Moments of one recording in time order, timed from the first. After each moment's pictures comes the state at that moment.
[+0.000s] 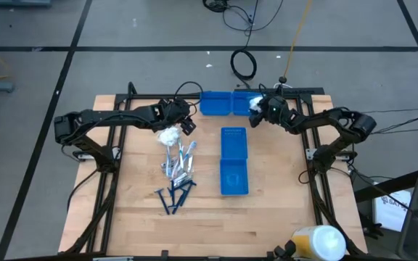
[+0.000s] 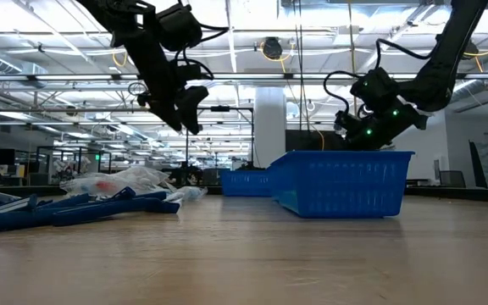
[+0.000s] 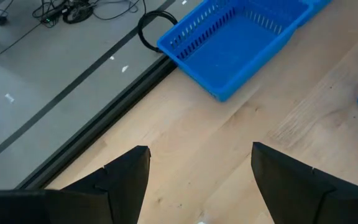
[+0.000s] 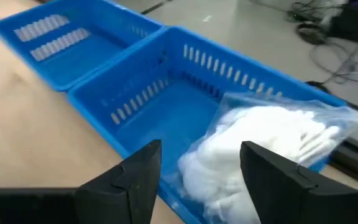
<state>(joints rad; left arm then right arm) 0.35 1.51 1.02 -0.38 -0.46 -0.21 -0.75 1.55 0.45 0.61 0.05 0.09</state>
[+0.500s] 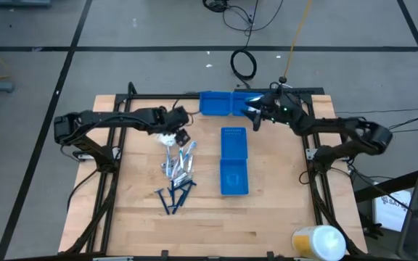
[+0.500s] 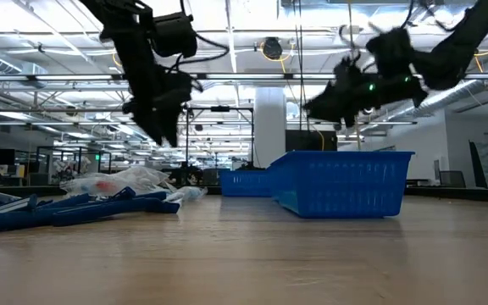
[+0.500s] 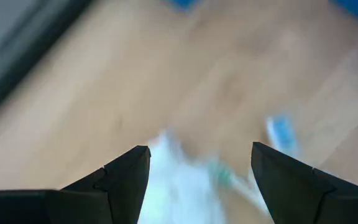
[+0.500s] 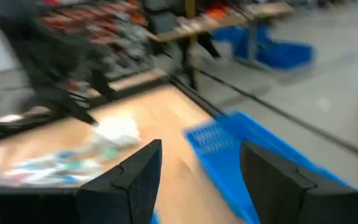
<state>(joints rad) 0.31 1.50 1.02 -0.67 -0.28 -0.35 -0.68 1.30 0.45 0.75 -0.35 0.12</state>
